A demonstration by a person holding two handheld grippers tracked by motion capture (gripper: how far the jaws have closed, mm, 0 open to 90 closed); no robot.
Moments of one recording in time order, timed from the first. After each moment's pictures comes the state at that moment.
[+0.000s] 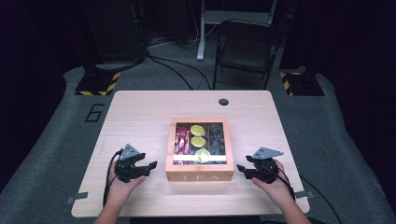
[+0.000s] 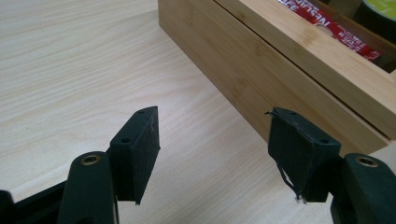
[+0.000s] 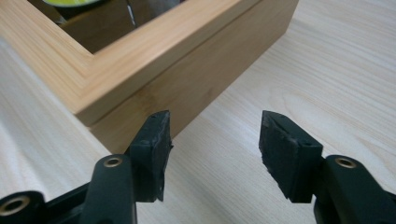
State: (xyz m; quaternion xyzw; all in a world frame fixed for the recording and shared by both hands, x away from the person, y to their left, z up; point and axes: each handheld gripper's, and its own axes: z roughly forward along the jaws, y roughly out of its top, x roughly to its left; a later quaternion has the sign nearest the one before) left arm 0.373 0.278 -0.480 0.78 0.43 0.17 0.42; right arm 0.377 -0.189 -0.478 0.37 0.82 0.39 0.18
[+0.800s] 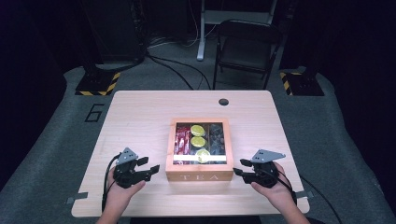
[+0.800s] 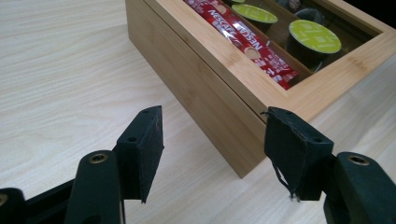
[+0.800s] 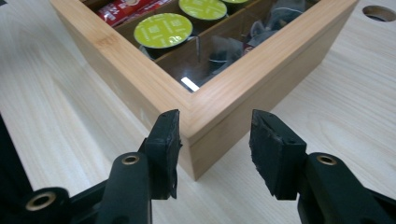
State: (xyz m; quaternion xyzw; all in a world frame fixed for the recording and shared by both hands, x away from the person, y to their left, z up) left arm 0.342 0.265 -0.457 0.76 0.43 0.15 0.45; right arm 0.350 -0.174 -0.444 0.33 0.83 0.42 0.15
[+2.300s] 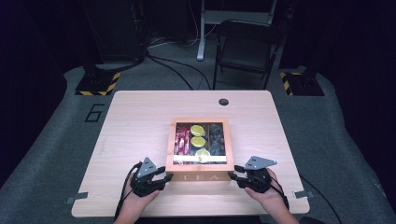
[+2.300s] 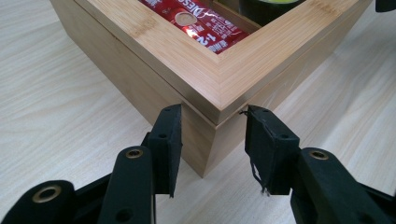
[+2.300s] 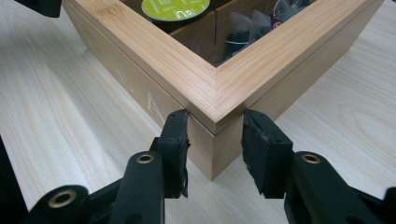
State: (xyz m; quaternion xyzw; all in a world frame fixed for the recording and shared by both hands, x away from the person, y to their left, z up) left arm 0.333 0.222 -0.483 0.81 0.36 0.15 0.43; right arm 0.346 -0.160 -0.473 0.33 0.83 0.42 0.15
